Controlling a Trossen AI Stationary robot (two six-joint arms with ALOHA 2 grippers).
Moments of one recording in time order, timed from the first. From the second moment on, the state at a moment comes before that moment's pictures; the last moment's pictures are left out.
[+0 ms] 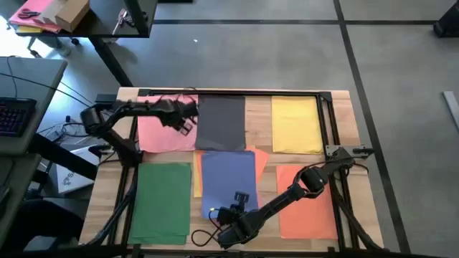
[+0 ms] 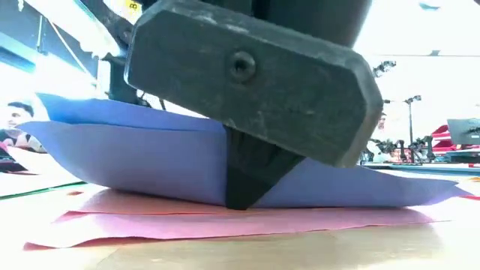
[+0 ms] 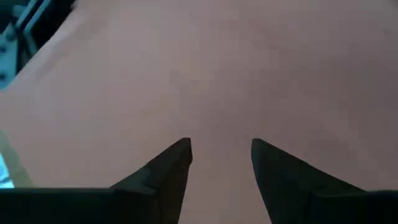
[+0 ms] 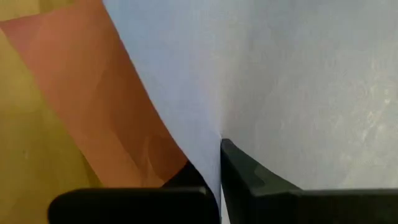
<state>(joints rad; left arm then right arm) 0.58 1.58 0.83 -0.79 -0.50 -0.46 0.58 2.58 2.21 -1.13 0.47 0.76</state>
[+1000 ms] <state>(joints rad) 0.49 1.68 0.88 -0.24 -0.29 -0.43 0.56 2.58 2.21 -1.08 0.49 0.67</state>
